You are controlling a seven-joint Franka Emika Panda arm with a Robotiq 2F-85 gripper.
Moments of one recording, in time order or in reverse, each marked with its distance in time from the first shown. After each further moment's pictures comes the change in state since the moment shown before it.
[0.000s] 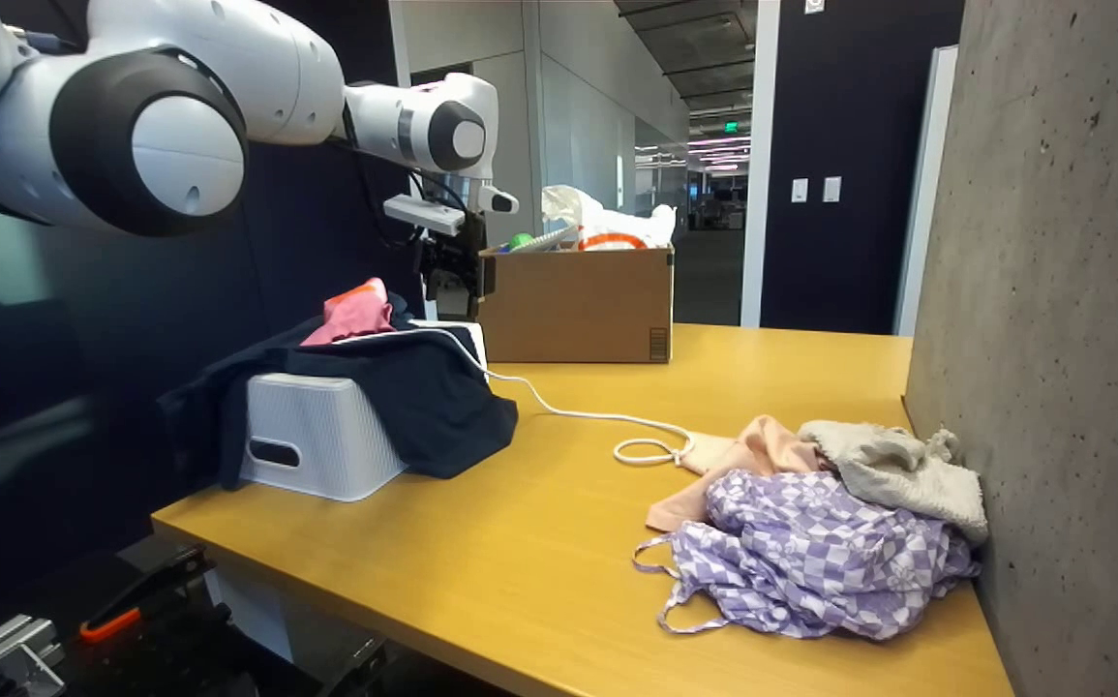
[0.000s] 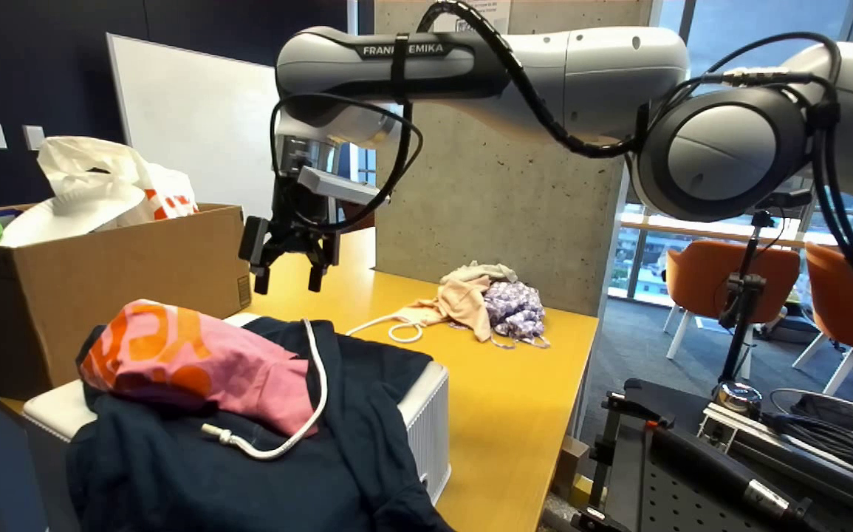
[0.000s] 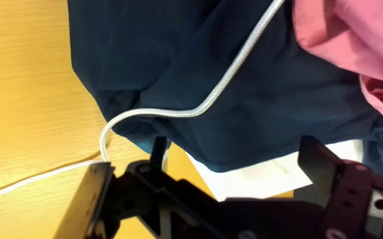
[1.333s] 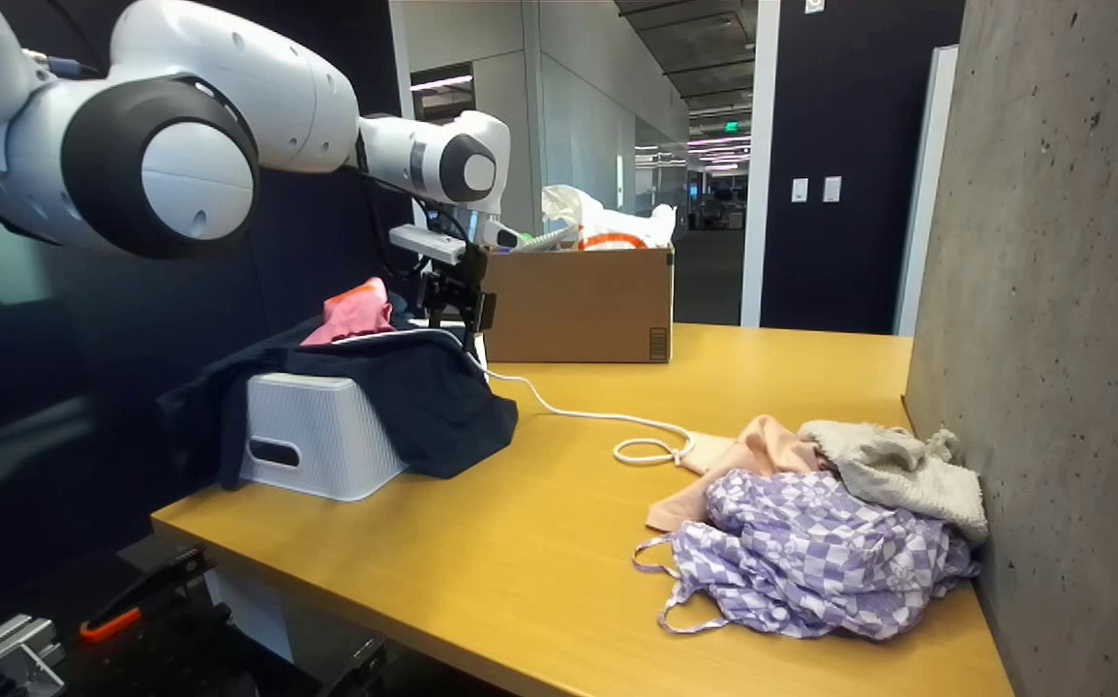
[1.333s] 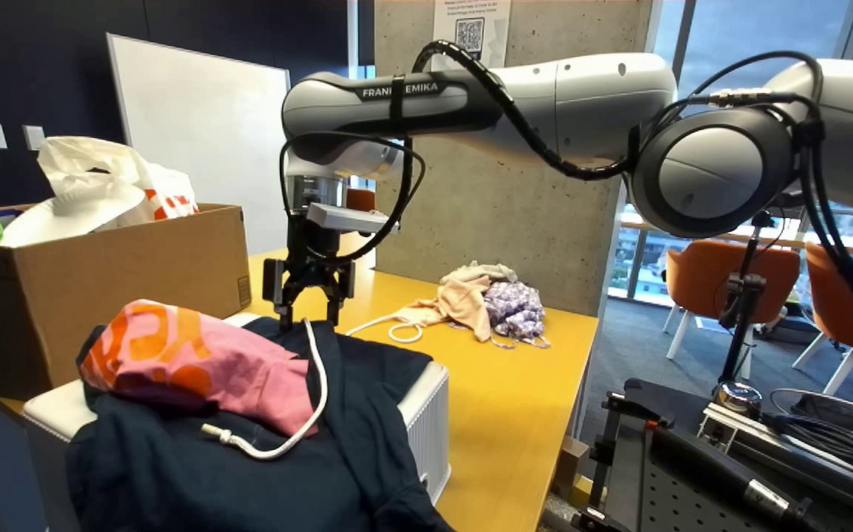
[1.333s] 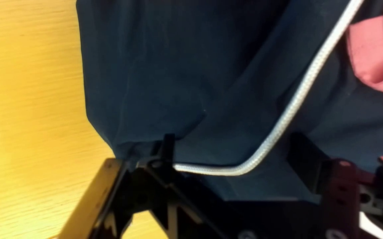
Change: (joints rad) arm -0.015 0.049 0.000 -0.021 0.000 -0.050 0.050
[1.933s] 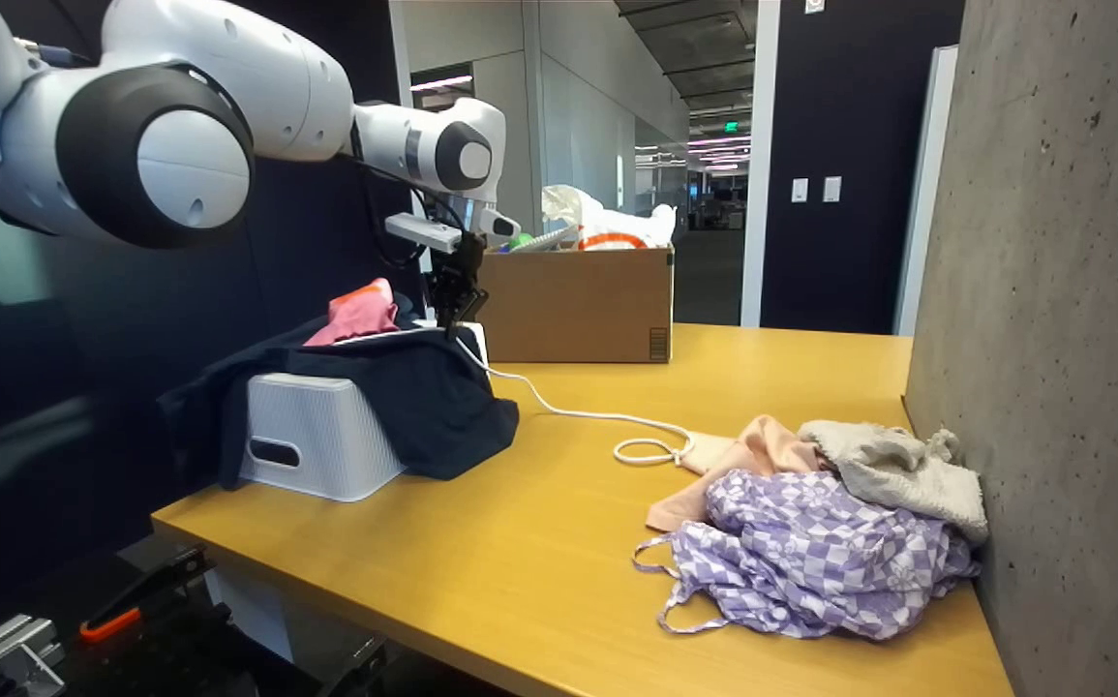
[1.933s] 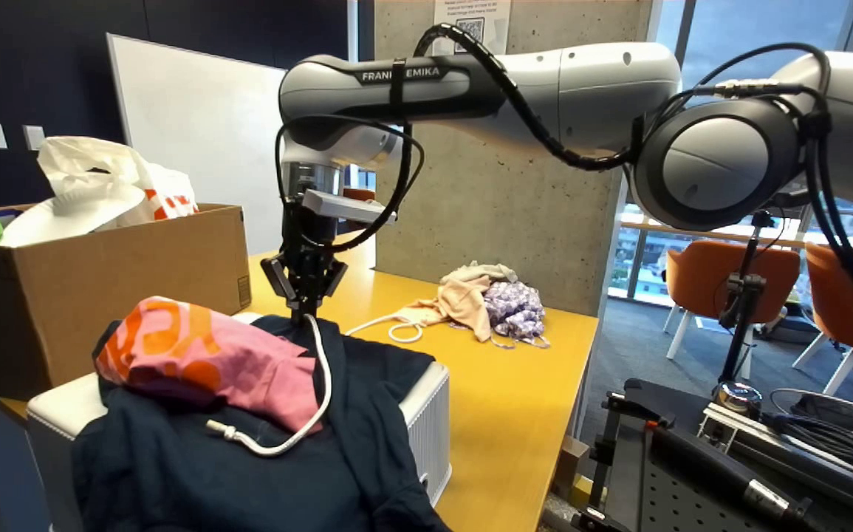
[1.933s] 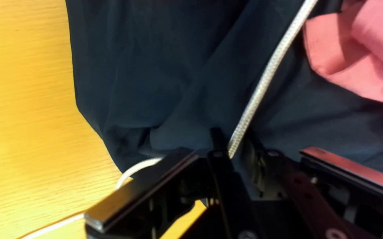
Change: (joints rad) arm 0.006 -0.021 0.001 0.001 0.007 0.000 0.003
